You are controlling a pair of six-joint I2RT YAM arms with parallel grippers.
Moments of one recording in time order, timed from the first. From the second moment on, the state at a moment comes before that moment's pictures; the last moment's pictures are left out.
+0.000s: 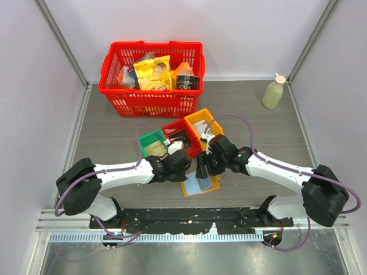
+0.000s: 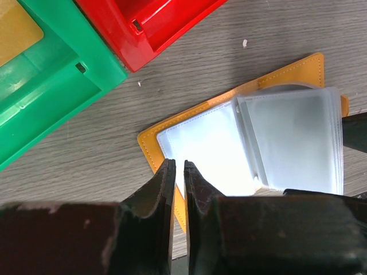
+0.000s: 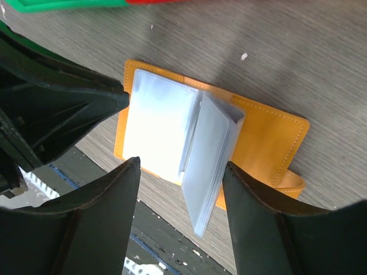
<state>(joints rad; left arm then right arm) -1.05 1.46 0.80 -0.35 -0.24 -0.97 0.79 1.29 0.72 -0.36 -0.23 0.47</state>
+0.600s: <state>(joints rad) -1.05 1.53 0.80 -0.37 -0.23 -0.97 0.81 1.37 0.74 -0.37 0.00 0.47</state>
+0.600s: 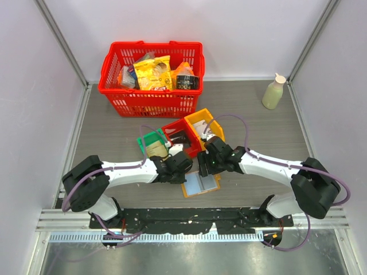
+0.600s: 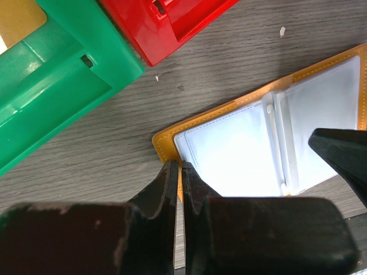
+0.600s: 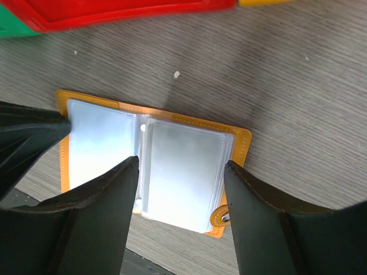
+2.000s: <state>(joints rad) -1.05 1.38 0.71 -0.38 -0.27 -1.02 0.89 1.40 0.73 -0.25 -0.30 0.52</state>
